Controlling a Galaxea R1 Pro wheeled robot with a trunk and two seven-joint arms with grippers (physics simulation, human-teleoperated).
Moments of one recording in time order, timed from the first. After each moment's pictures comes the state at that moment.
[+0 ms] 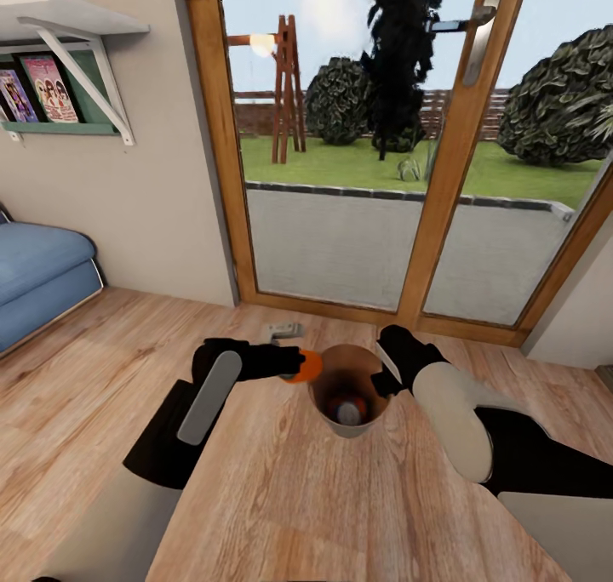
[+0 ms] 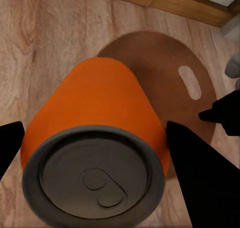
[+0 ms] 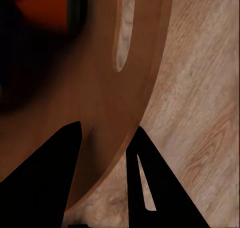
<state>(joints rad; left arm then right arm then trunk) -0.72 -0.08 -0.35 -1.42 0.77 1.05 0.36 -1.20 0.12 -0.16 -0.20 0.47 1.05 0.02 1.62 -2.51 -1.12</state>
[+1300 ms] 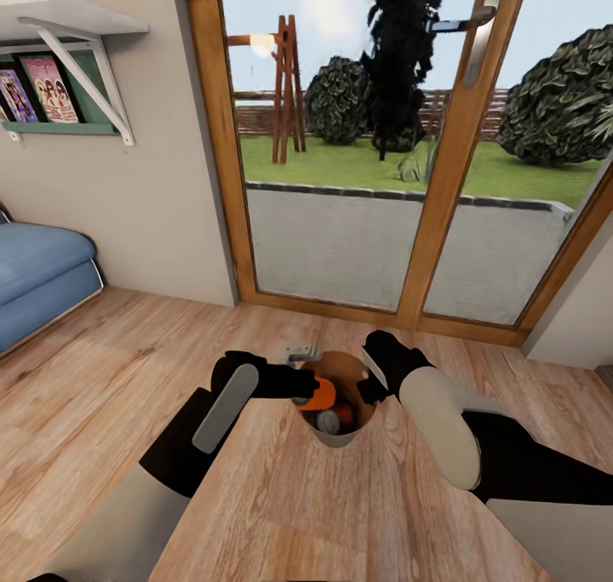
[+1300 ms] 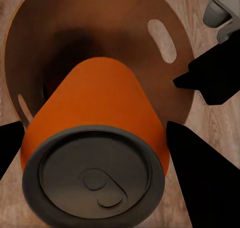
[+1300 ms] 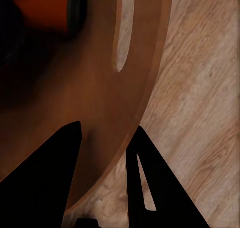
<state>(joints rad) -0.73 -0.07 -0.46 -1.31 0.87 1.05 0.37 -1.19 0.17 -0.16 -0.18 0.47 1.05 0.02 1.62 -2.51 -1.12</state>
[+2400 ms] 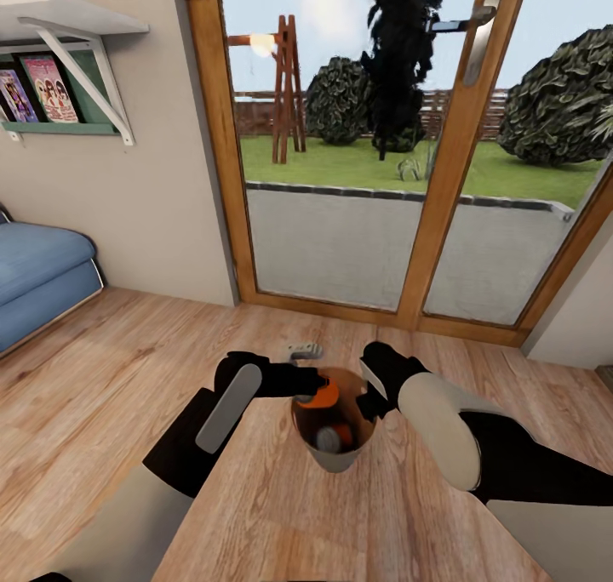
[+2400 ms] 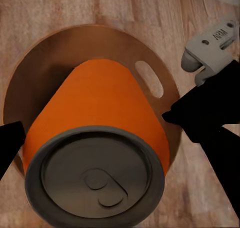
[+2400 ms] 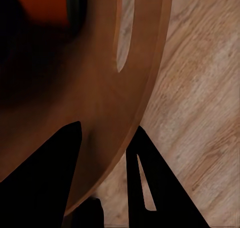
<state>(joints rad) -0.73 -0.09 -0.46 -1.30 0.87 1.01 0.37 -1.19 0.17 -0.15 -0.09 0.47 1.05 0.03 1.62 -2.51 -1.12</state>
